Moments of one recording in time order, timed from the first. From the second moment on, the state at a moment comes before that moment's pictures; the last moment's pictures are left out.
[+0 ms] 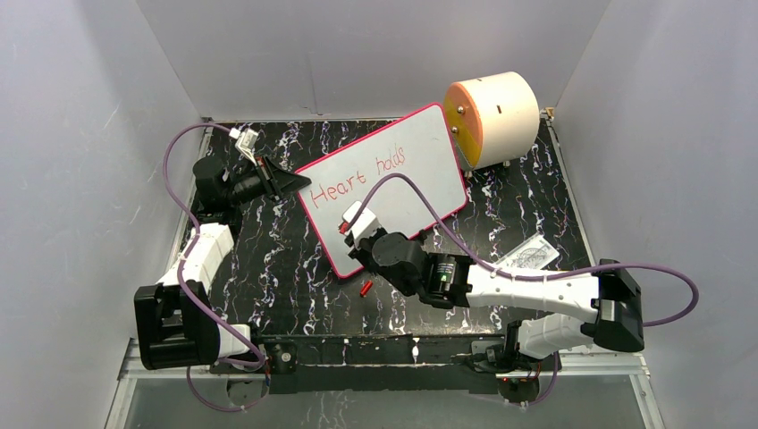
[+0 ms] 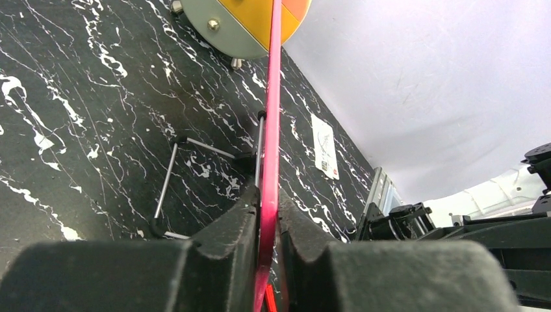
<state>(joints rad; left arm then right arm) 0.08 1.29 0.78 0.40 1.06 -0.62 1.35 1.30 1.00 -0.01 0.54 -0.04</state>
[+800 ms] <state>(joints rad) 0.08 1.27 0.78 0.30 1.11 -0.45 1.40 1.33 1.00 0.01 0.64 -0.06</state>
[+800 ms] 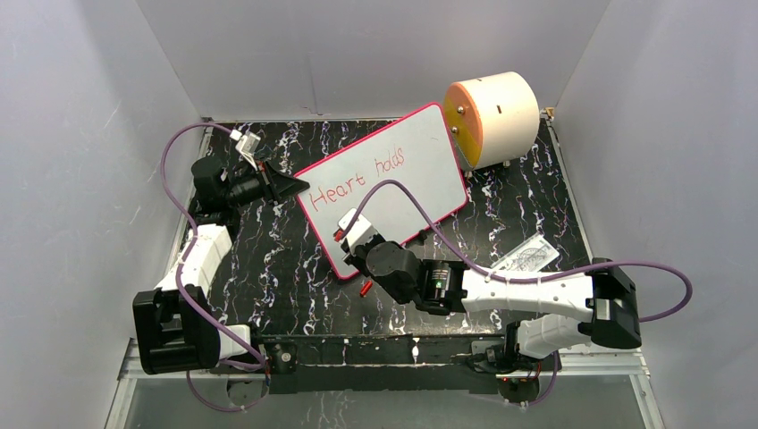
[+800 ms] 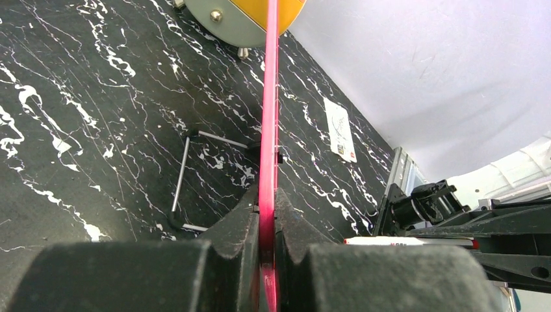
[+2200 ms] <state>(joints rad) 0.08 1.25 0.78 0.26 1.10 -0.41 1.41 1.35 1.04 -0.09 0.70 0.02</state>
